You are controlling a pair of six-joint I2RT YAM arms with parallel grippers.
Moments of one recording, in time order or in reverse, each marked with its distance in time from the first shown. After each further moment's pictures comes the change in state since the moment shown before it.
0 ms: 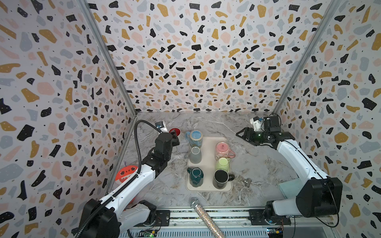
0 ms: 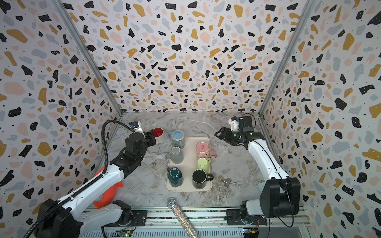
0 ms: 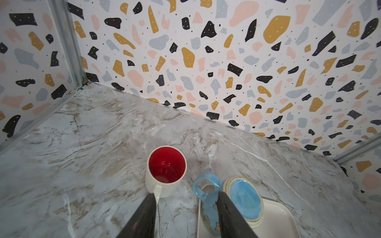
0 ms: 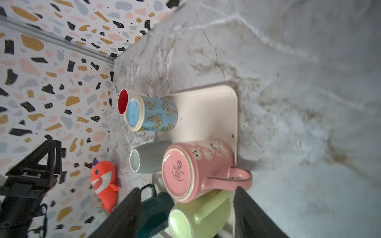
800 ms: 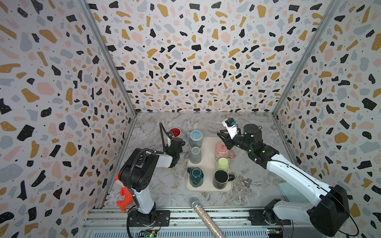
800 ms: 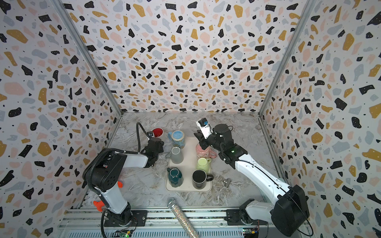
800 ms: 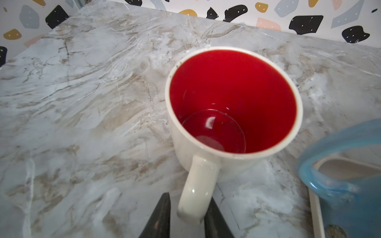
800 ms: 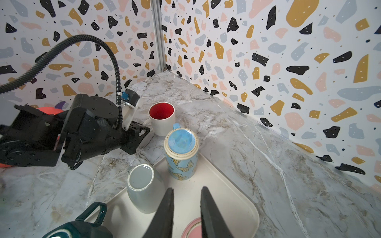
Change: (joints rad) left arm 0.055 0.649 -0.088 0.373 -0.102 0.018; right arm 0.500 -0.159 -0.119 0.544 0.402 -0.610
